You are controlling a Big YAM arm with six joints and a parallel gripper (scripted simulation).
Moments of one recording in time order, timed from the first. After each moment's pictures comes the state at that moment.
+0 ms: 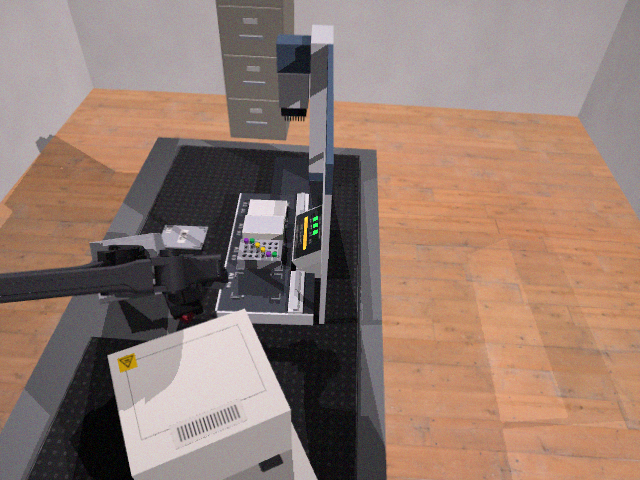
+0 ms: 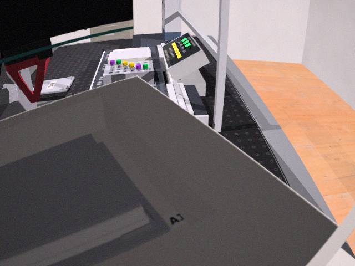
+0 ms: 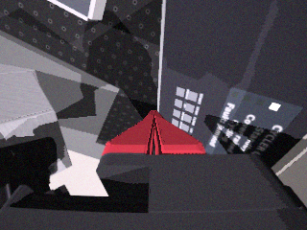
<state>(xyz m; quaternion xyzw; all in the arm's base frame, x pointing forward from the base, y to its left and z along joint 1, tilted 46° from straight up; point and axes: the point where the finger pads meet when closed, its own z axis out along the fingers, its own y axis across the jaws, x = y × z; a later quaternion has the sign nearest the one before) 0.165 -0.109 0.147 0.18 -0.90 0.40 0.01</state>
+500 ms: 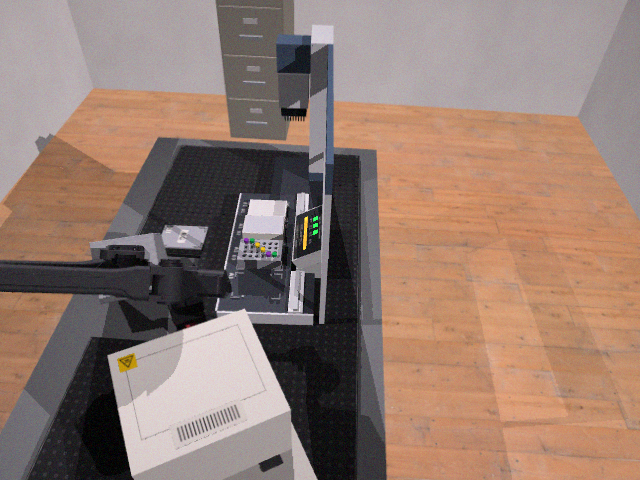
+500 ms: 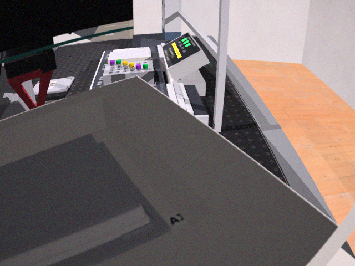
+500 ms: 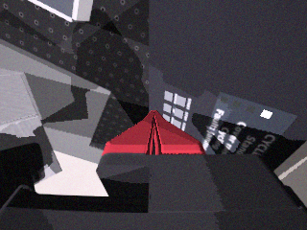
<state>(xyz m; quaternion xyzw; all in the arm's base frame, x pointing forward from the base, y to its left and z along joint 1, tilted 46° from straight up) 0.173 -0.129 0.151 0.18 -0.90 0.39 0.01</state>
